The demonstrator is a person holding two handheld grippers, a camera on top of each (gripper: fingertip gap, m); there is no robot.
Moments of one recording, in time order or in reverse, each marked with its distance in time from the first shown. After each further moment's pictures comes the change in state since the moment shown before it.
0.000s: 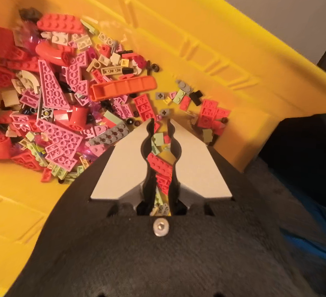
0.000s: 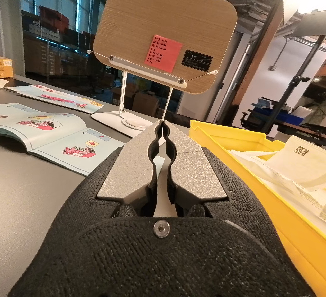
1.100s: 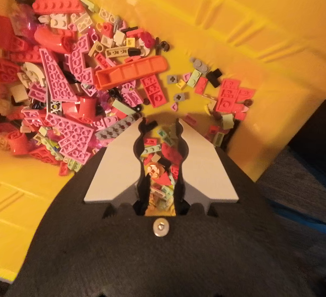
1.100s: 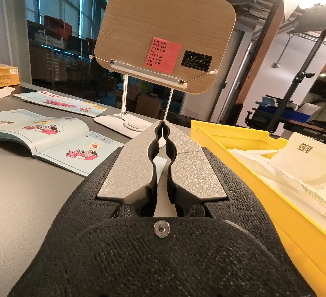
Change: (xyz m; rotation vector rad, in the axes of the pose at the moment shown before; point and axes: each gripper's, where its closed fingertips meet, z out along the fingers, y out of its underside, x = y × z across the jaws) left arm -0.015 0.019 0.005 -0.084 -0.044 0.084; right arm 0.002 -0.001 -0.001 0.011 -0.009 0.041
